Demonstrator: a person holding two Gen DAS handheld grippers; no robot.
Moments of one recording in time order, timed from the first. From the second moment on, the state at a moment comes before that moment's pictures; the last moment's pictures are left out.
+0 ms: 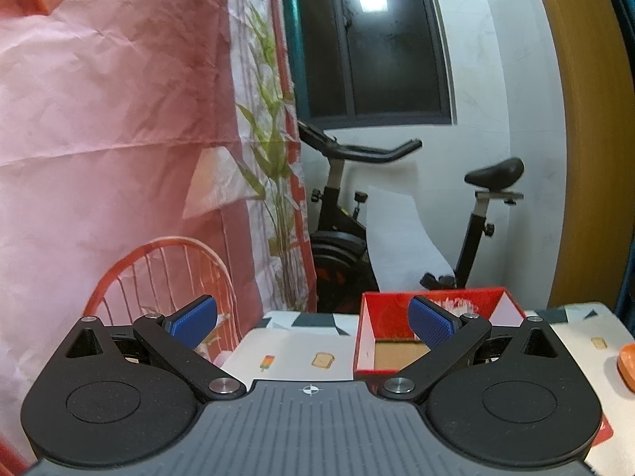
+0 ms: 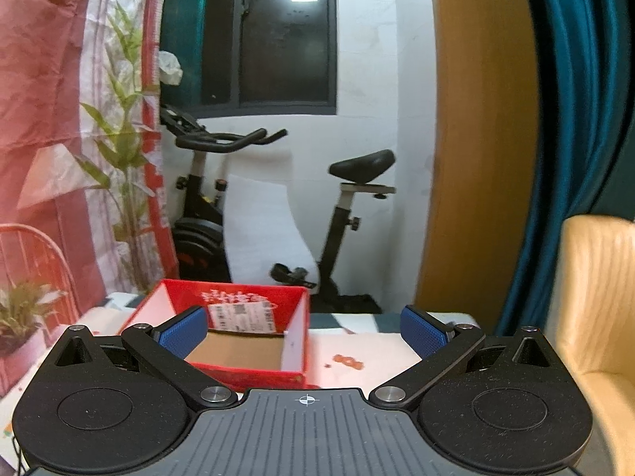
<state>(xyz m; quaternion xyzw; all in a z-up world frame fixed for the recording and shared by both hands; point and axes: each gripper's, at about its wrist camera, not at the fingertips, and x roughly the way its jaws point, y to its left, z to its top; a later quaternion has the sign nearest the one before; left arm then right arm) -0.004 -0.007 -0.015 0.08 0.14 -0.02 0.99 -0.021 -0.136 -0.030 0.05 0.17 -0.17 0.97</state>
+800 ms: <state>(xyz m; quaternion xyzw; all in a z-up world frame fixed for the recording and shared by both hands) 0.103 -0.028 -0.142 0.09 0.30 -0.08 0.95 0.076 -0.155 -0.175 0.09 0.33 -0.12 0.93</state>
